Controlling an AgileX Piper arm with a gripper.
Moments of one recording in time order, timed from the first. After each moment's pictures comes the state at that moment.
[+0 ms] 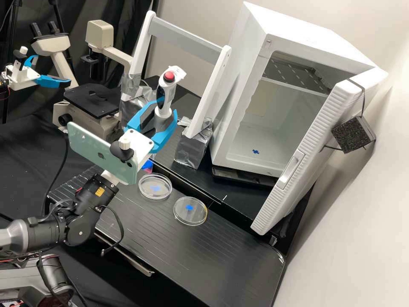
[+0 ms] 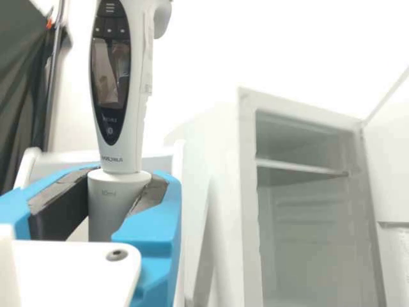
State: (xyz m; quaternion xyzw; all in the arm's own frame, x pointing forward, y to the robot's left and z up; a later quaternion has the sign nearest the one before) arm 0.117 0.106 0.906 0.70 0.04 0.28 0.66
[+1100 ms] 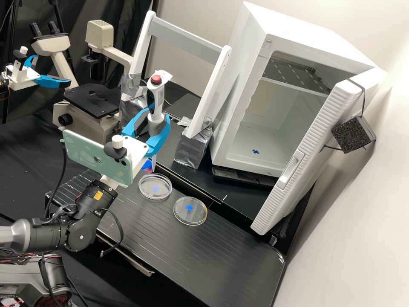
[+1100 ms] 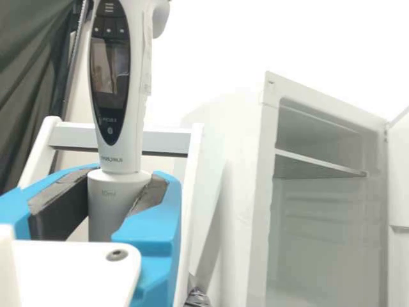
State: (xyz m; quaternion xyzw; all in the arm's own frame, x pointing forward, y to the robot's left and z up) arm 0.119 0.099 0.896 0.67 0.06 0.27 0.69
